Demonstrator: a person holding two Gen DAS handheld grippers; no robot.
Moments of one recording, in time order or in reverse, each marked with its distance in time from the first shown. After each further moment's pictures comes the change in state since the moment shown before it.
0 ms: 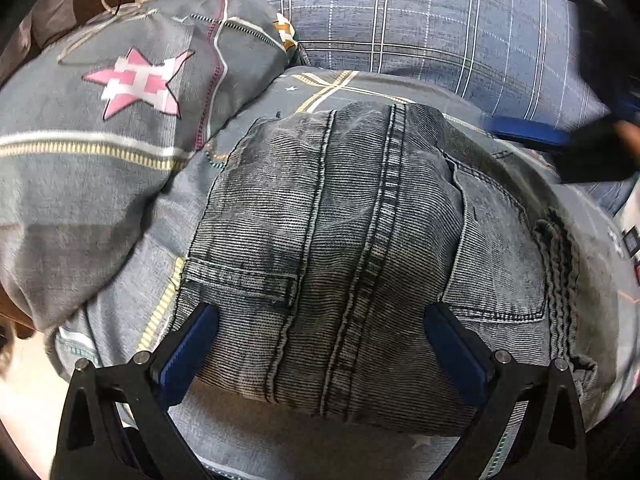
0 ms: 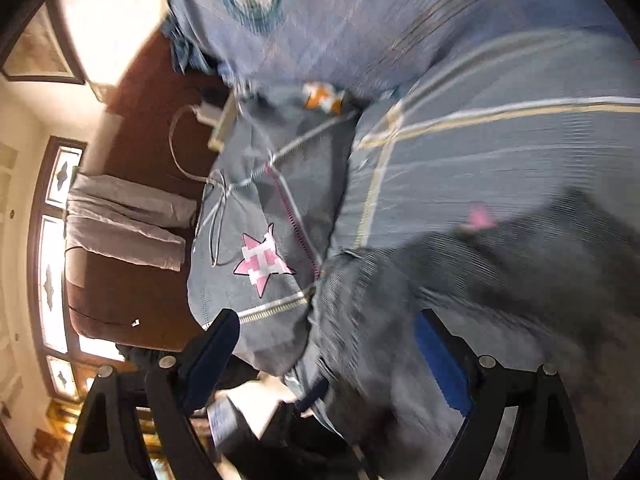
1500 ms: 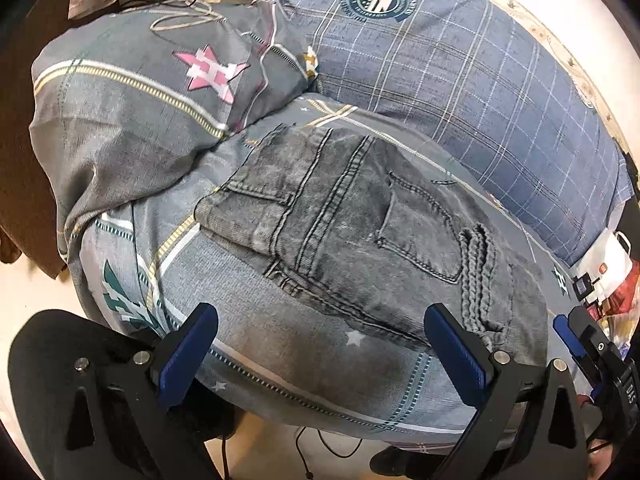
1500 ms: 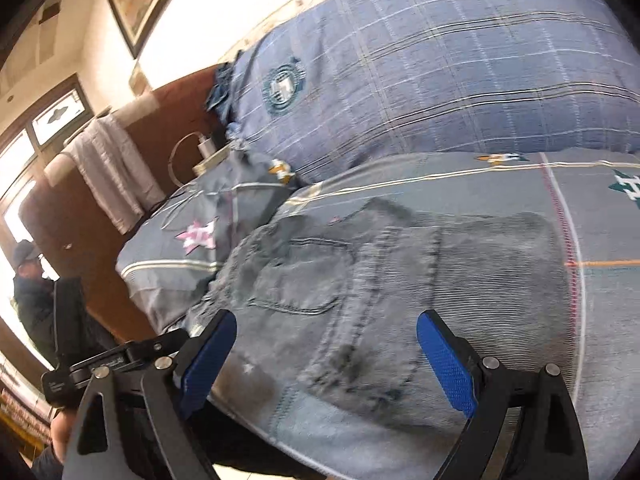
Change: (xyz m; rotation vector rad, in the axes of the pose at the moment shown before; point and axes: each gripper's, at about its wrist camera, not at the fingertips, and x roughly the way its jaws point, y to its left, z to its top) left arm -0.098 0.027 -0.071 -0.198 -0.096 -0.095; right arm -0.151 -0.040 -0.223 -0.364 -0.543 -0.379
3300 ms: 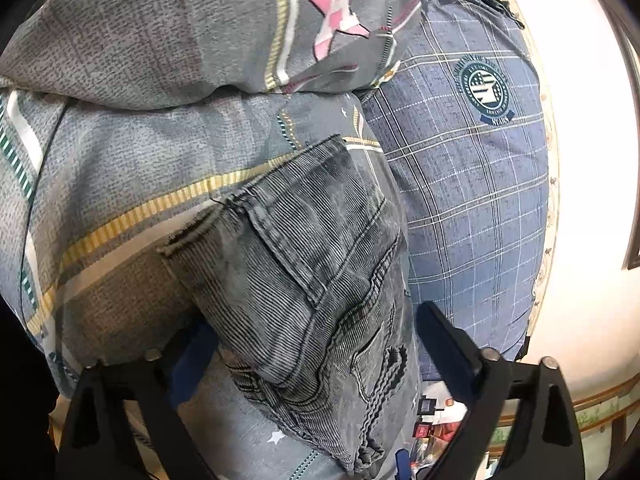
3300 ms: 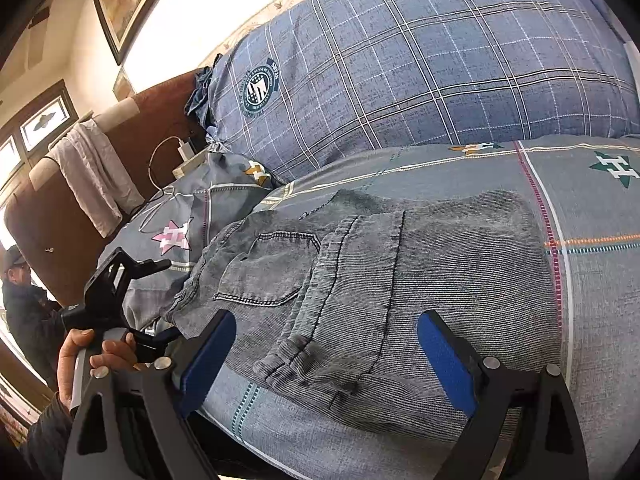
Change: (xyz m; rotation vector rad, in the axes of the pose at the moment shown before) left arm 0.098 0.098 0.053 -0.662 0.098 -0.476; right arm 0.004 -0.019 -0.015 0.015 -0.023 -0.044
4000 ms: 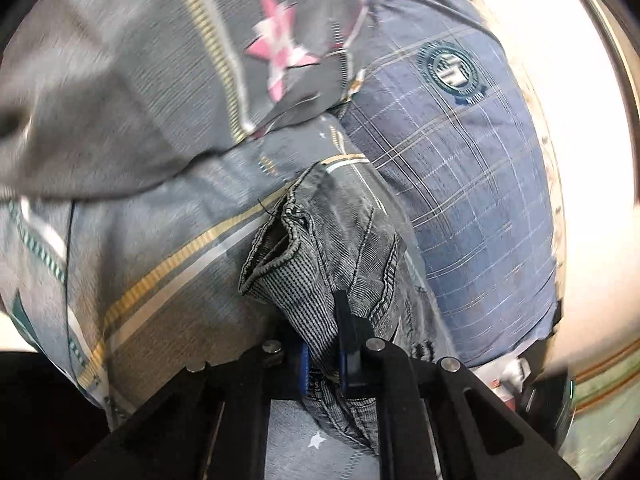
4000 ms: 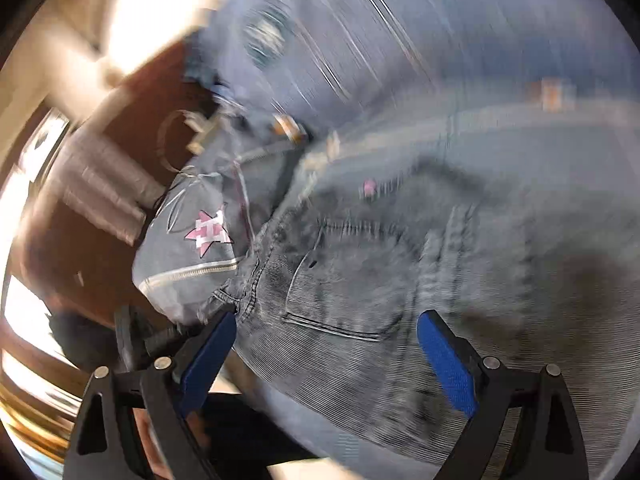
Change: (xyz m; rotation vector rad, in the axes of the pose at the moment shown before) left arm -0.015 -0.024 -0.001 0.267 -0.077 0.087; right arm 0.102 0.033 0.077 0.261 0.369 0.196
